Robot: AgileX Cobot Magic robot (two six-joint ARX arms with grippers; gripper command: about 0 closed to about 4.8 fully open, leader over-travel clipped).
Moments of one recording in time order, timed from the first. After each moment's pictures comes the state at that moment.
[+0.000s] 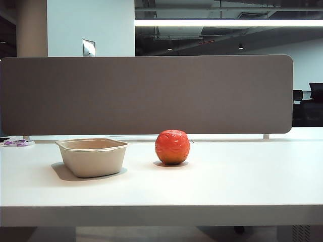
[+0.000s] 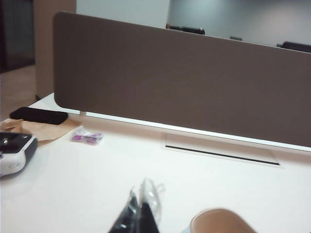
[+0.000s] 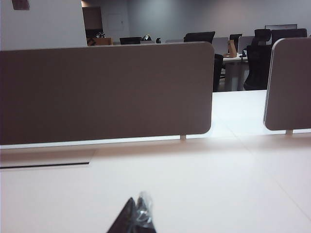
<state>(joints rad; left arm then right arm) 0.01 0.15 0.37 -0.12 -0.04 -0.13 0.04 0.21 0.39 -0.01 0.08 0.04</state>
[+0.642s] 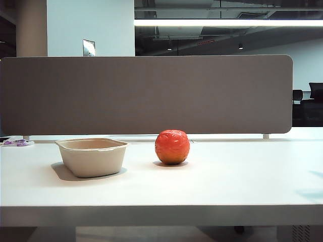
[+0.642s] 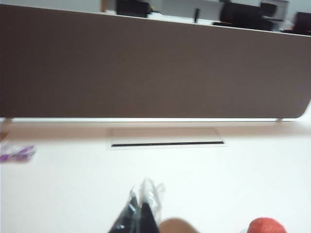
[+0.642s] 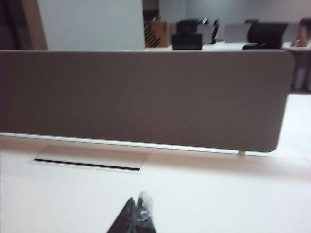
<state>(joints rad) -0.01 0.67 0.78 -0.13 0.20 -0.08 0.05 0.72 0.75 0.06 -0.16 0.05</state>
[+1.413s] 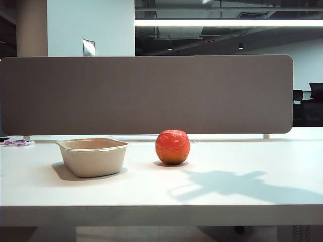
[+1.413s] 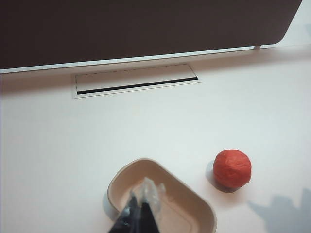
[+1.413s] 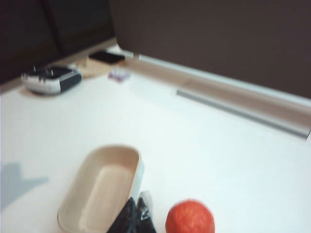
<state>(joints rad) -0.30 0.82 1.01 -0.48 0.03 -0.04 0.52 1.12 0.92 0.03 -0.20 0.04</state>
